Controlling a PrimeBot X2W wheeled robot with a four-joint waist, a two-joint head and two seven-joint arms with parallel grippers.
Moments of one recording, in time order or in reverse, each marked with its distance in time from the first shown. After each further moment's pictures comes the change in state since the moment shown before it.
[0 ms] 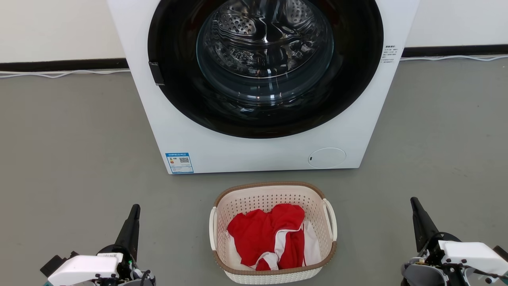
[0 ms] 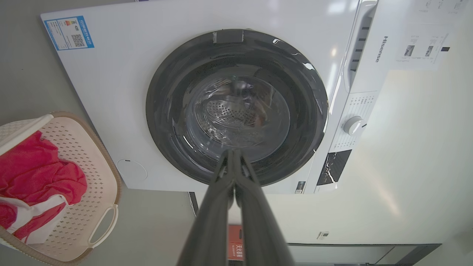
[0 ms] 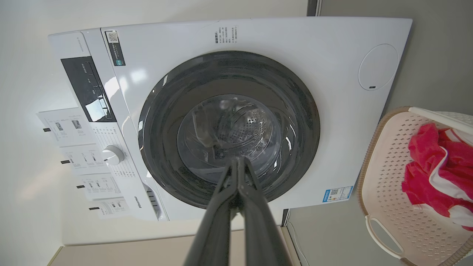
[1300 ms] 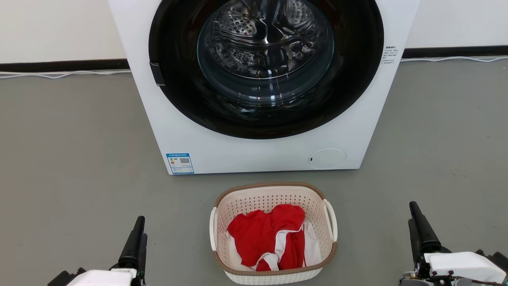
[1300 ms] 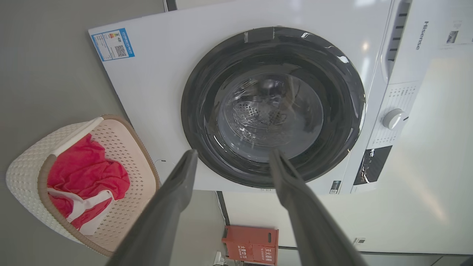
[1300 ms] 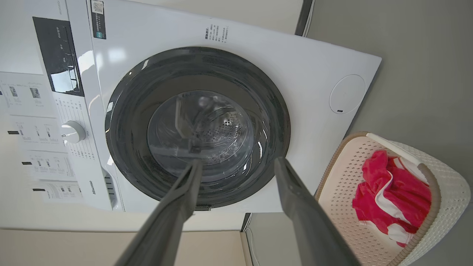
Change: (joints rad) left arm 0.047 -0.008 -0.034 0.037 0.105 0.009 -0.071; right arm 0.044 0.009 0.021 0.000 -0.218 -0.001 -0.066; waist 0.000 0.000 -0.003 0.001
